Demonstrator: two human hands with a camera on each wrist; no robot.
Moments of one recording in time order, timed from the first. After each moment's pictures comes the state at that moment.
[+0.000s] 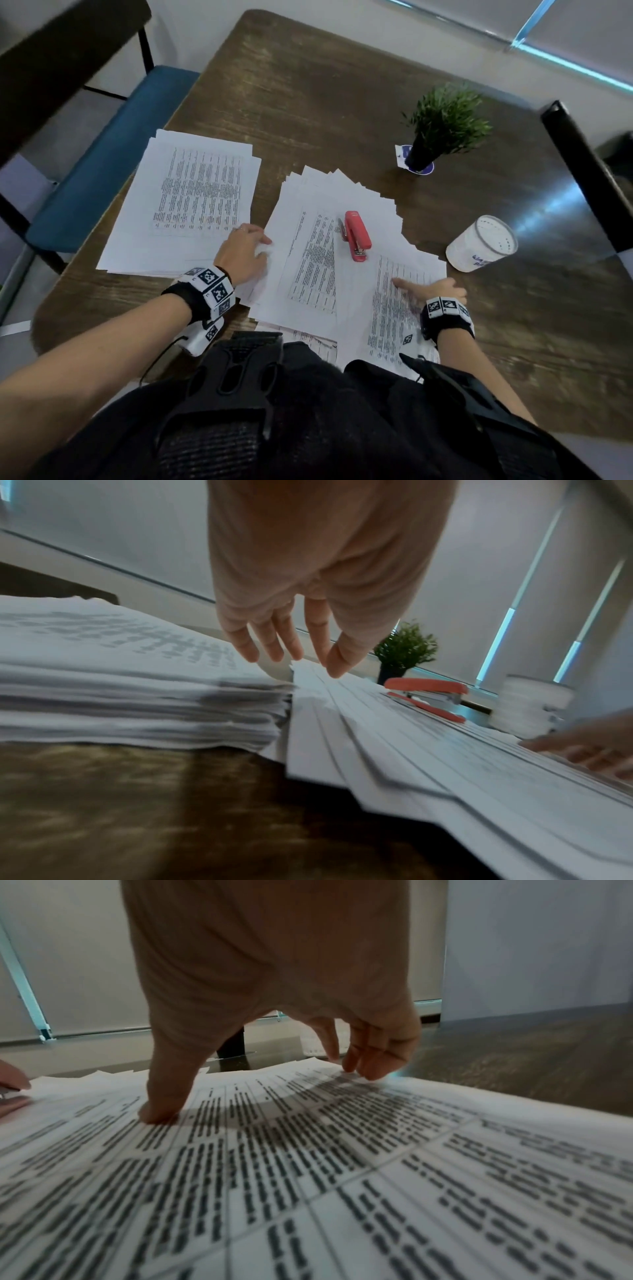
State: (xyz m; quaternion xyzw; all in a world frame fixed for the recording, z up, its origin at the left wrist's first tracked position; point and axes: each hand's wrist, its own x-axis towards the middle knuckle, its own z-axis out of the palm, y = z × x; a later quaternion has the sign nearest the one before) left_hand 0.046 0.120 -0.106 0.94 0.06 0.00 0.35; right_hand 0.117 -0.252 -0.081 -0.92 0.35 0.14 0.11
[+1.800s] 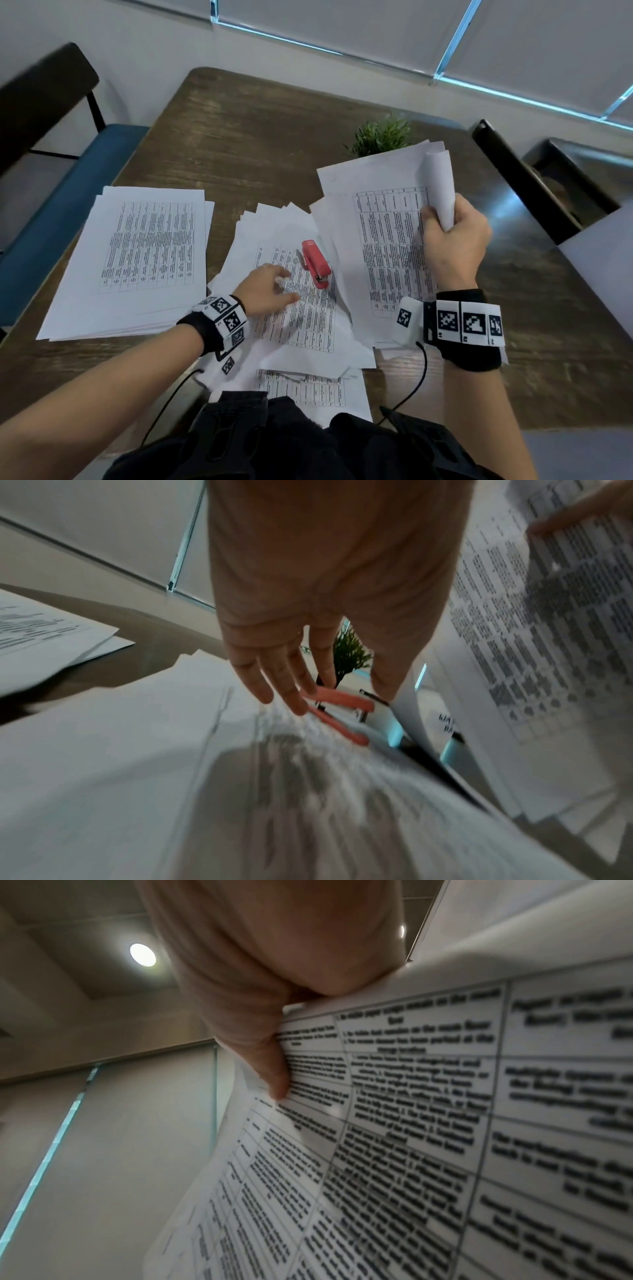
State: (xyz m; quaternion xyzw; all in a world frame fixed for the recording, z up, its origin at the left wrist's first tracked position) left_hand 0.076 0.025 -0.061 0.91 -0.03 -0.12 0.38; right_hand 0.092 -0.237 0.100 -0.88 0.03 -0.30 0.37
